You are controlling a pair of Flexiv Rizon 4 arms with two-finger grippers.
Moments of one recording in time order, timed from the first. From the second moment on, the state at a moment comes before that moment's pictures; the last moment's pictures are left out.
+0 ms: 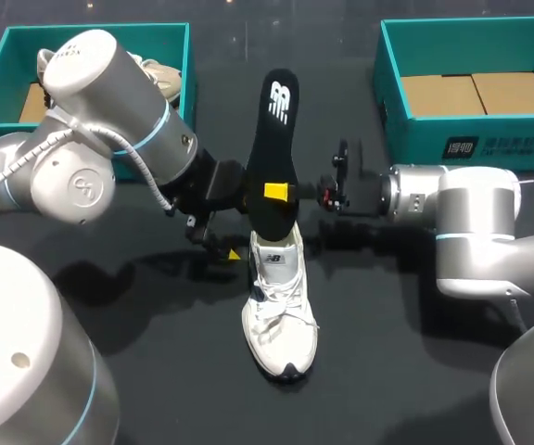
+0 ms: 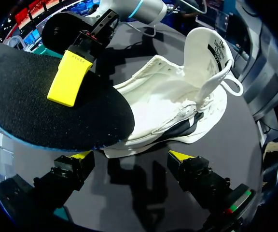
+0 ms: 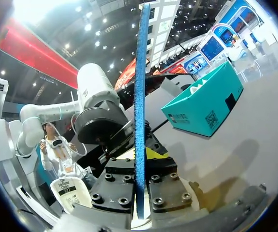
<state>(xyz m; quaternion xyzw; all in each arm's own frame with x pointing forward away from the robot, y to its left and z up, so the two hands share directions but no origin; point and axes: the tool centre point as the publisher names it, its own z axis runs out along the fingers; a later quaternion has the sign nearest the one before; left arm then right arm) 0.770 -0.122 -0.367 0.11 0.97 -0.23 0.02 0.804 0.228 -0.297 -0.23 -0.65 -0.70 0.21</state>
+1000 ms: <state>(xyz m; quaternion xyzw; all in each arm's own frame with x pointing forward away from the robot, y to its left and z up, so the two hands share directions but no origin) 0.770 -0.122 -0.367 0.11 0.97 -0.23 0.02 0.770 0.225 -0.336 -0.26 -0.65 -0.67 0.25</state>
